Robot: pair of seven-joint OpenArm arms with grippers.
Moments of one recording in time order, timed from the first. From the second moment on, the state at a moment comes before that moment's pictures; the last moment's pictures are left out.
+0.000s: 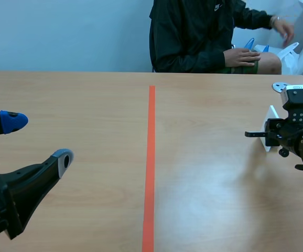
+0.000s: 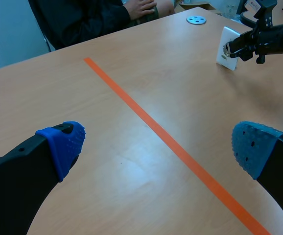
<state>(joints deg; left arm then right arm) 45.9 -32.6 -8.9 119.6 -21.6 -27.0 -8.0 20.8 16.8 6.5 35.9 2.2 12.2 6.4</state>
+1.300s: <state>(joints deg) 45.9 -32.6 -8.9 119.6 -21.6 -27.0 -8.0 -10.7 28.7 8.9 91.1 25.8 26.2 -6.9</state>
